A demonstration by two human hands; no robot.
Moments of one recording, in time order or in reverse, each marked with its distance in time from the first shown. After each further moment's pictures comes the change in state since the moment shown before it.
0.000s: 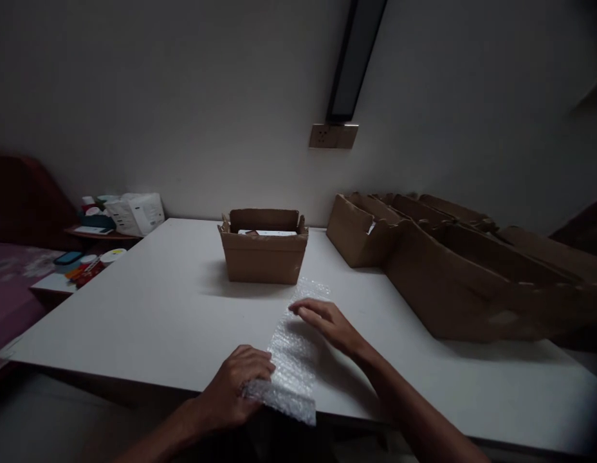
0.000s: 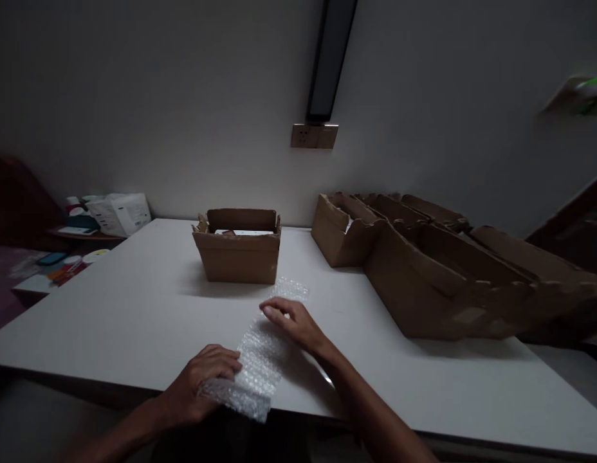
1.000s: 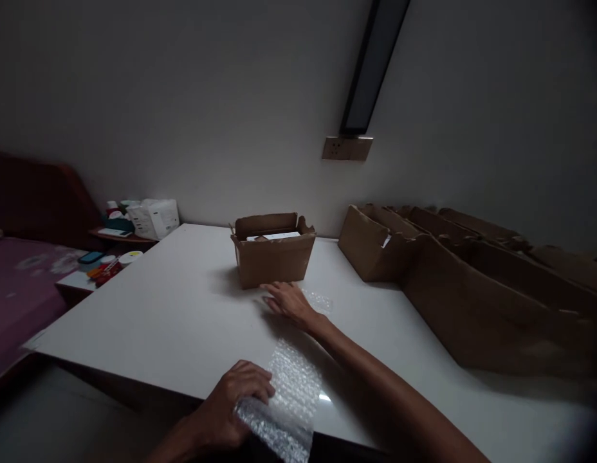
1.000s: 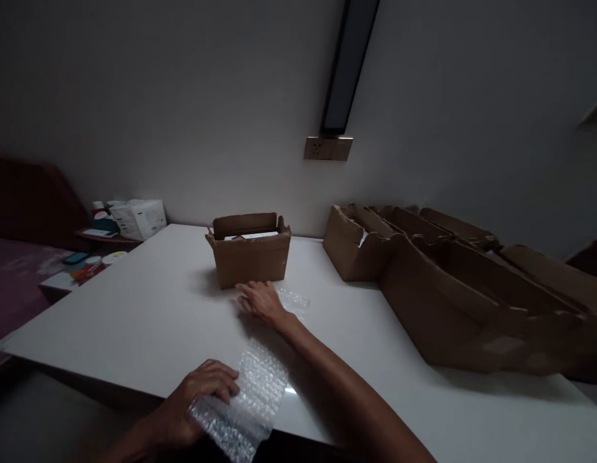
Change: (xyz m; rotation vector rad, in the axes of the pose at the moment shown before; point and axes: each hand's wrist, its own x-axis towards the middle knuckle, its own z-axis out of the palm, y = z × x) left_hand -0.009 0.010 -0.009 -0.069 0.024 -0.098; right_hand 0.106 0.000 0.042 -0.849 -0.115 -0.069
